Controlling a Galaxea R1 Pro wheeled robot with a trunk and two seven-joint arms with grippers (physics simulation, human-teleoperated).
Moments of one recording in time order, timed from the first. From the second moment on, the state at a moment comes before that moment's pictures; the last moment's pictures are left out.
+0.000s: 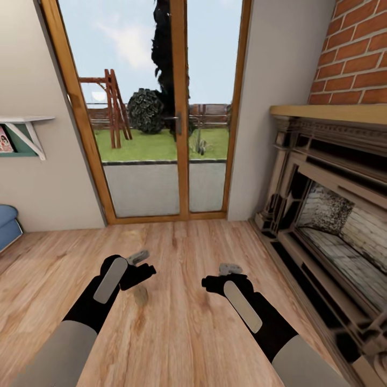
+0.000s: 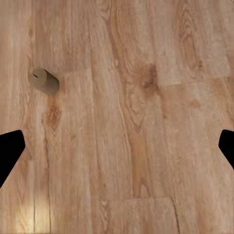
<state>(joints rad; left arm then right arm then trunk) -0.67 0.02 -0.14 -1.05 0.99 0.85 0.72 -0.62 0.04 0.51 -1.07 -0.83 0.68 -0.58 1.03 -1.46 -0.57</state>
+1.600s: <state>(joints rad) -0.67 0.07 -0.20 -0.43 0.75 0.51 0.32 -0.61 0.03 0.50 -1.54 -0.85 0.62 -0.57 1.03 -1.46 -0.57</state>
